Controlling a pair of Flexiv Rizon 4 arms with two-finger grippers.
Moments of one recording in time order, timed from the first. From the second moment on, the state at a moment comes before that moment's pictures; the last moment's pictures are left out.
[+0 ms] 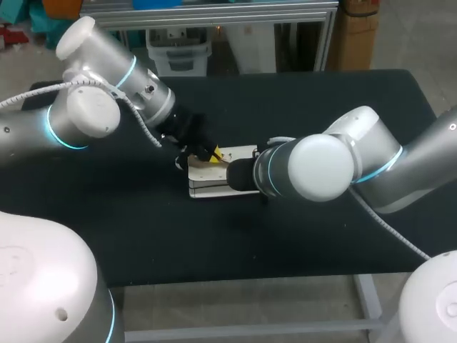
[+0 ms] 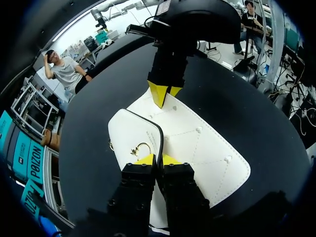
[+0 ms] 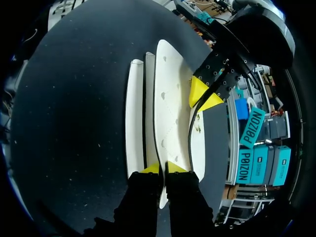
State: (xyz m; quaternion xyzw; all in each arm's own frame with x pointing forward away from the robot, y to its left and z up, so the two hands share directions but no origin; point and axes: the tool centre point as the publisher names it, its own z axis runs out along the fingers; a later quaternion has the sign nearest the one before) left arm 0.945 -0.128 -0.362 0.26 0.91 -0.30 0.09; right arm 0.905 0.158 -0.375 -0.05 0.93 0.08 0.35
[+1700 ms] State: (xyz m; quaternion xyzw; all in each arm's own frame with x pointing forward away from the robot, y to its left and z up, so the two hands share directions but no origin) left arm 0.958 -0.119 -0.351 0.29 0.88 -0.34 0.14; right arm 0.905 0.157 -0.375 -0.04 0.93 0.08 0.35
